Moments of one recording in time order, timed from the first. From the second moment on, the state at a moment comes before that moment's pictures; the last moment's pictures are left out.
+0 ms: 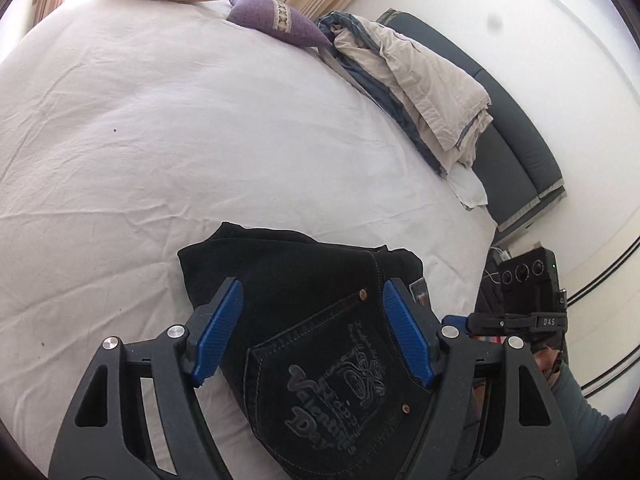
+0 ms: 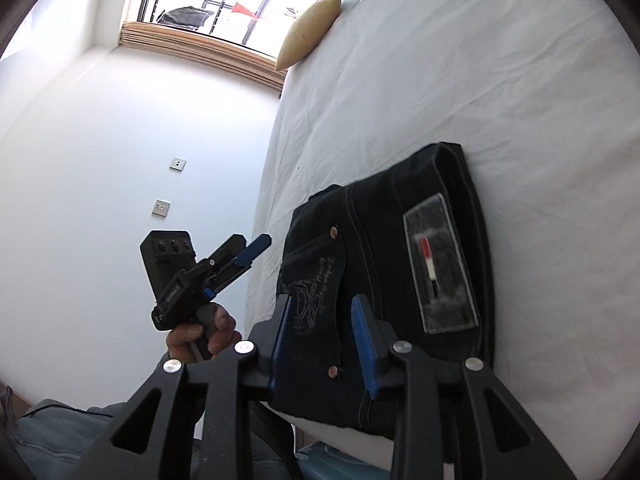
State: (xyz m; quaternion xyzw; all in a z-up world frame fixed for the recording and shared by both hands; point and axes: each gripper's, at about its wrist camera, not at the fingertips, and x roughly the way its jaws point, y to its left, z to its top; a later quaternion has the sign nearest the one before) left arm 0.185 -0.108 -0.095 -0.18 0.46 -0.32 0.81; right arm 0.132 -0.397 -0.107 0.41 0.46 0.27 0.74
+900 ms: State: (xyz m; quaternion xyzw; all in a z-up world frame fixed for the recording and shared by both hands) left arm 0.146 -0.116 -0.113 -0.20 0.42 -0.44 0.77; right arm 0.133 -0.396 -0.167 0.45 0.51 0.21 0.70
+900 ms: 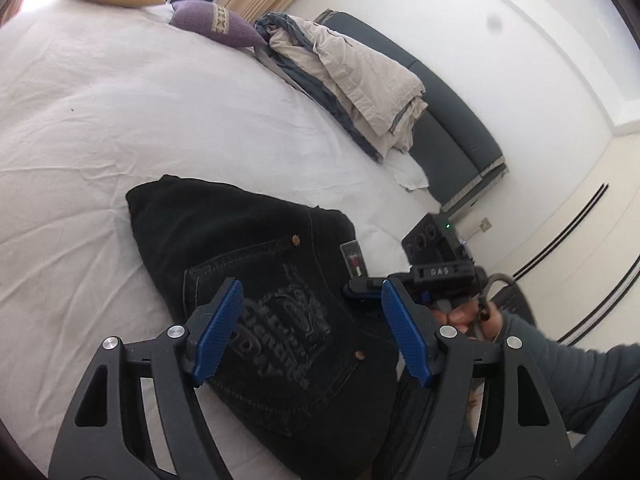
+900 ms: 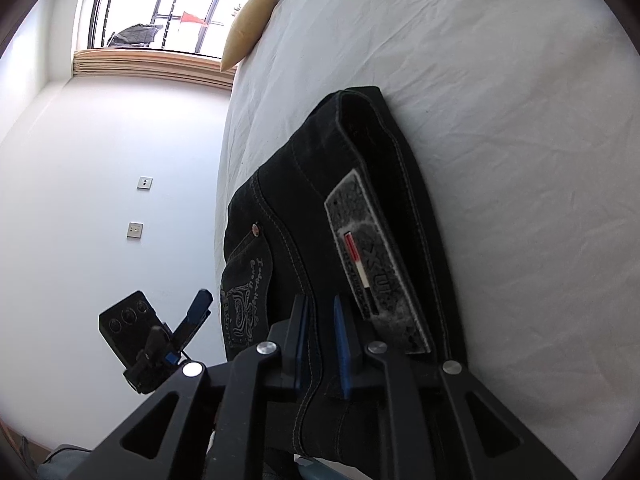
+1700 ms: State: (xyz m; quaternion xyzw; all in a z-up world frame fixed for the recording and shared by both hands) left arm 0.062 -0.152 -0.153 -0.13 0.47 -0.54 0.69; right arm 0.082 -0.411 -0.168 0.48 0.49 0.22 0.69
